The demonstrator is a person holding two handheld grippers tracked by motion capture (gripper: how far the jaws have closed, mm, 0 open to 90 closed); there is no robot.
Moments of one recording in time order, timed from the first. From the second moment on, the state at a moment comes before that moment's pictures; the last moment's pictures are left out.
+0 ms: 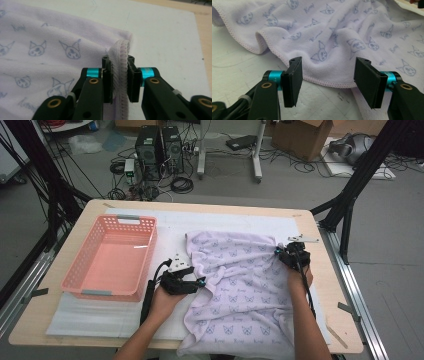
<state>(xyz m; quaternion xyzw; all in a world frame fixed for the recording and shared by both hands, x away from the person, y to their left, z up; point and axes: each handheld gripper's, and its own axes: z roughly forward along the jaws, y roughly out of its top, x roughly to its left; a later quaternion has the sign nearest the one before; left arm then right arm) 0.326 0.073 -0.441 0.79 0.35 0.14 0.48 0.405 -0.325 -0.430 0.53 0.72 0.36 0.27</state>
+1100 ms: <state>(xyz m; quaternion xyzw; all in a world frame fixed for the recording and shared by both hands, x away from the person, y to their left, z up) 0.336 0.062 -0.441 0.81 0.35 0.16 0.45 0.289 -0.354 -0.428 0.48 0.75 0.40 0.21</state>
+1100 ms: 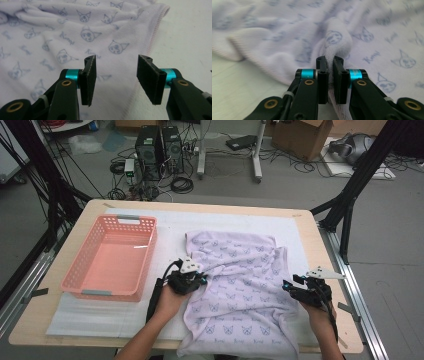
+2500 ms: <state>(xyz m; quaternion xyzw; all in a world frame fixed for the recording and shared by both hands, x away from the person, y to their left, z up) 0.321 0.078 -0.424 0.77 0.38 0.15 0.49 0.299 -0.366 -0.418 0.49 0.74 0.40 0.25</state>
